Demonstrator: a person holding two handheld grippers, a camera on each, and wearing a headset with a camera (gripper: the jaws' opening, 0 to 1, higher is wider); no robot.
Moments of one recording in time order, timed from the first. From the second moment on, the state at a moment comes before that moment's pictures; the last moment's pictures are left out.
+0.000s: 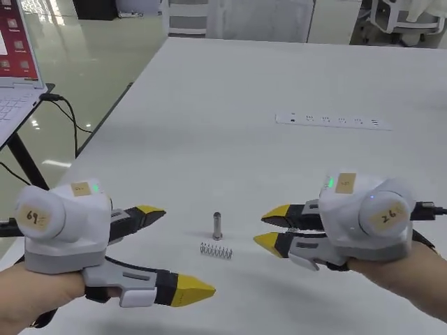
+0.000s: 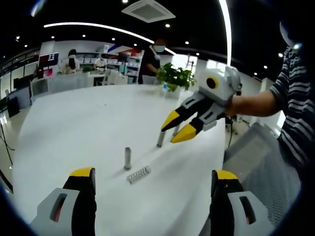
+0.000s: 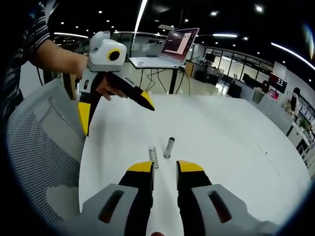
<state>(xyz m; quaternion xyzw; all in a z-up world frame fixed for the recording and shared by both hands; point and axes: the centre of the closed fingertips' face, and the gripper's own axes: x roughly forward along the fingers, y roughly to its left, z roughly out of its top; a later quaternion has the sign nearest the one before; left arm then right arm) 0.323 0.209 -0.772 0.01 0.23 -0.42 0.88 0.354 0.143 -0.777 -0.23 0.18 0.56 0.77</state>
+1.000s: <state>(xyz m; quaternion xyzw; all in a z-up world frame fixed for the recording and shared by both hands) 0.319 0.211 -0.775 0.01 0.24 -0.42 0.88 0.355 0.187 -0.844 -0.25 0.24 0.58 0.74</state>
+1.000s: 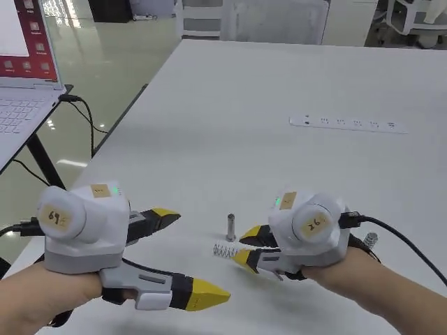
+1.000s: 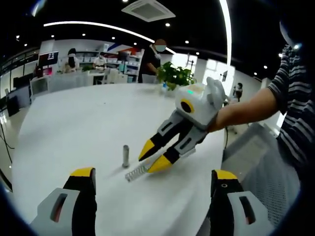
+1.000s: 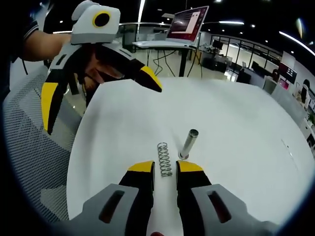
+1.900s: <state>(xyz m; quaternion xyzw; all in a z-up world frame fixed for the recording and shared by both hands) 0.313 0.204 -0.775 0.02 0.25 -0.42 0.87 0.356 0.183 -0.845 -0.20 0.25 0.58 0.75</state>
